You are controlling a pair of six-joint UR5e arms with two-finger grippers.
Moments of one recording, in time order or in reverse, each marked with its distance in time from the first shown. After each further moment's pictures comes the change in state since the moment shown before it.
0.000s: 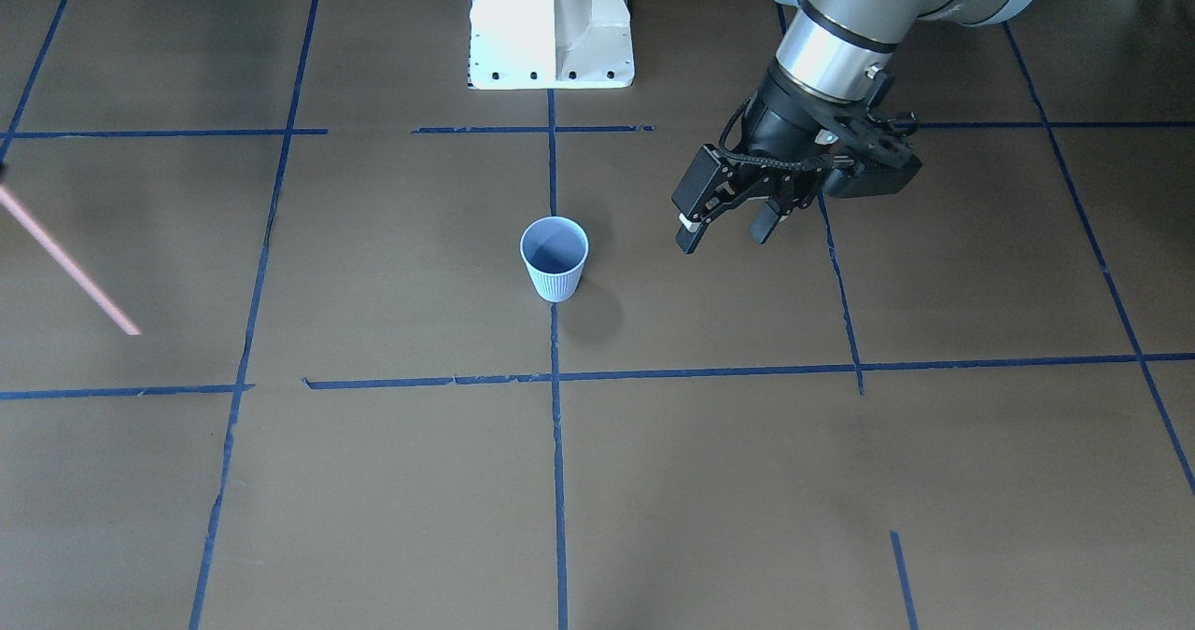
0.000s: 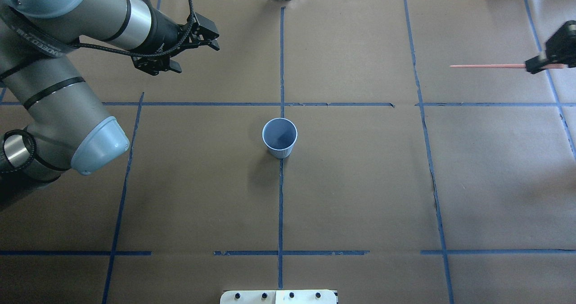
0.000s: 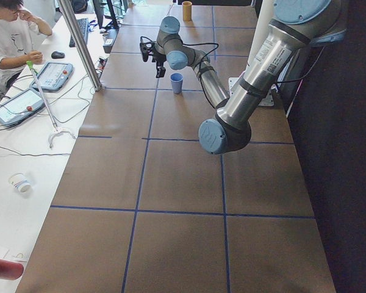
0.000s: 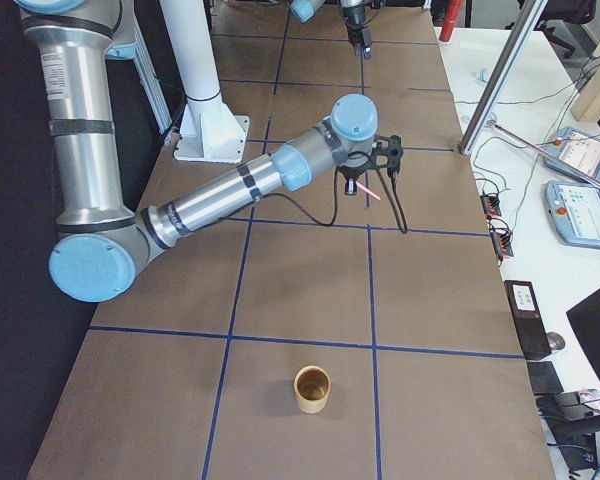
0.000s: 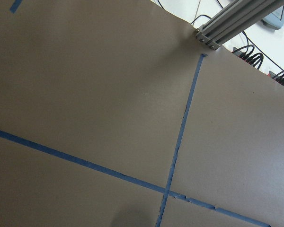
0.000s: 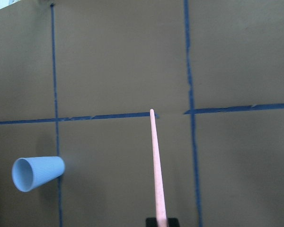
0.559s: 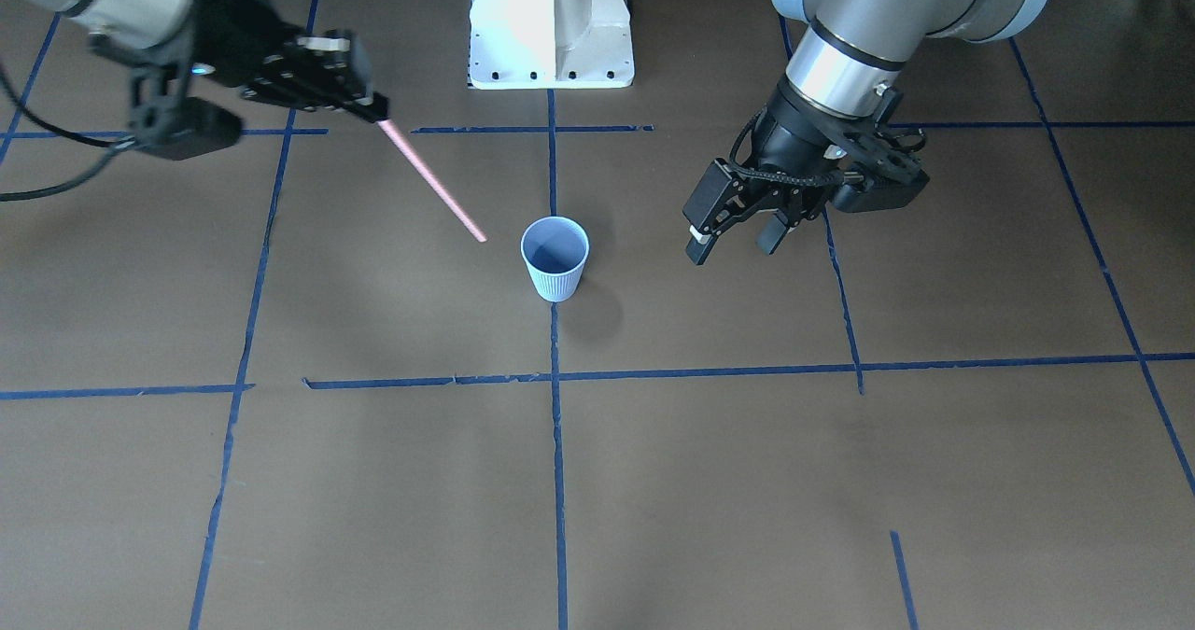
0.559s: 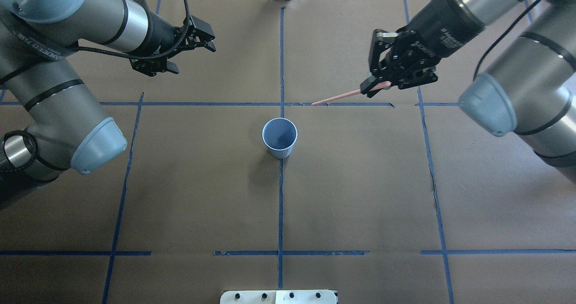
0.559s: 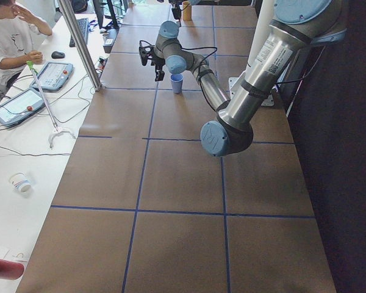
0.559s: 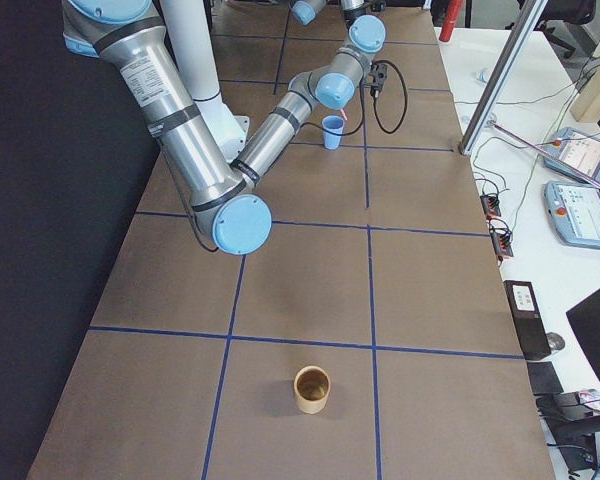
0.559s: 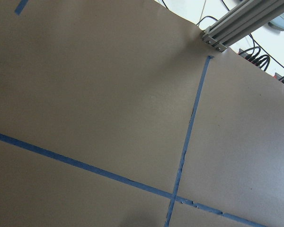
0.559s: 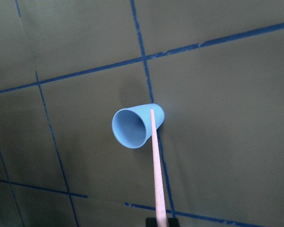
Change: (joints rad) left arm -0.003 0.026 0.019 -0.053 0.001 -0.001; right arm -0.332 0.383 -0.076 0.006 -0.005 0.484
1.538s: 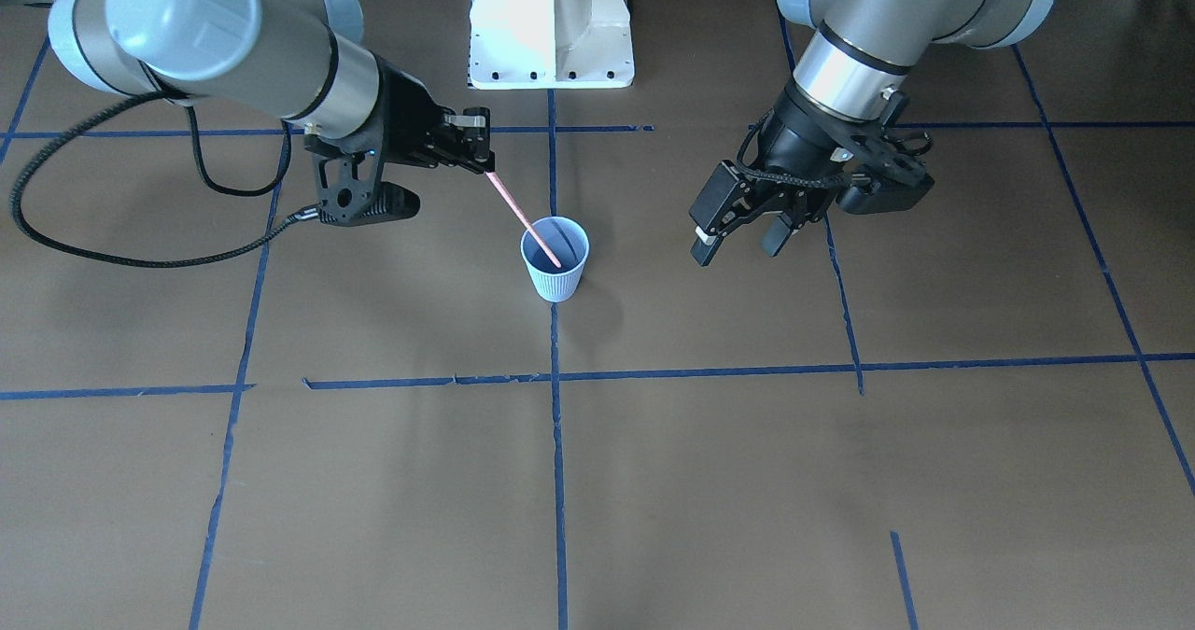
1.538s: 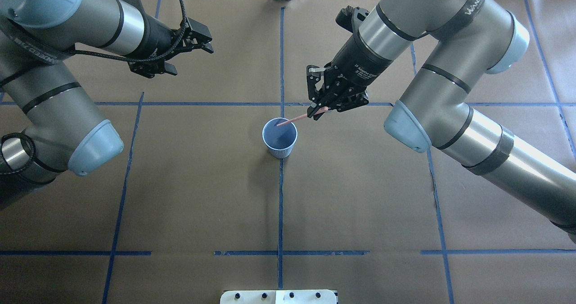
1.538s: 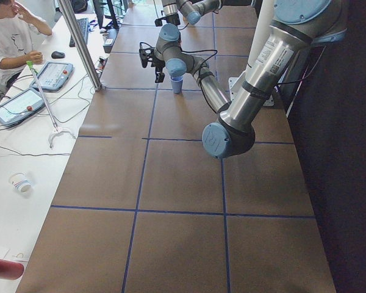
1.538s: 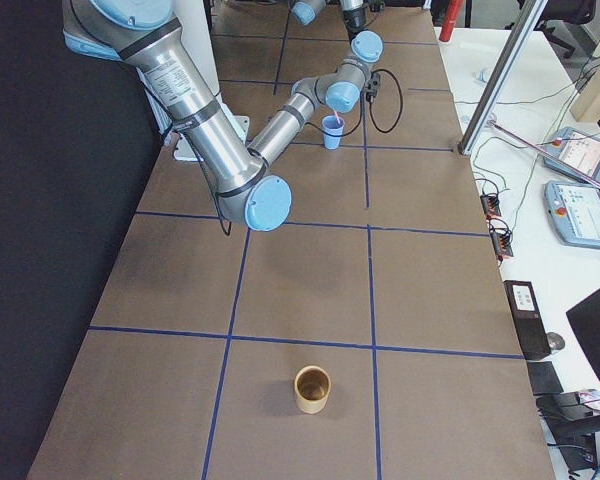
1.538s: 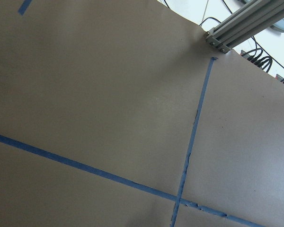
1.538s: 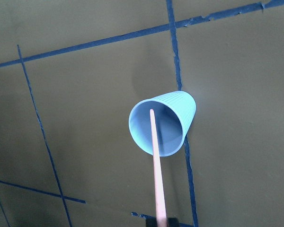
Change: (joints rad) left arm 0.000 0.014 0.000 -0.026 0.000 -0.006; right arm -0.141 0.091 -0.225 0.133 -0.120 0.025
